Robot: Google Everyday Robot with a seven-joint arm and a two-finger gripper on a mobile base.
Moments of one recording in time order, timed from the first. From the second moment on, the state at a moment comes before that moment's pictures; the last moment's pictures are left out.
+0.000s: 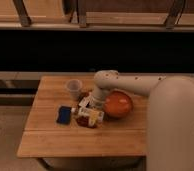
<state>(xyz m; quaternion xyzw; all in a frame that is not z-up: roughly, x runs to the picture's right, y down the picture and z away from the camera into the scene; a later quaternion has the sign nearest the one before) -0.024 0.148 0.819 -0.43 -0.17 0.06 0.89</state>
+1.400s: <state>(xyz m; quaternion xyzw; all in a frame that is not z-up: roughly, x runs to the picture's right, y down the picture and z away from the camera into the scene) 0.143 0.142 0.783 -0.36 -0.16 0.17 0.90</state>
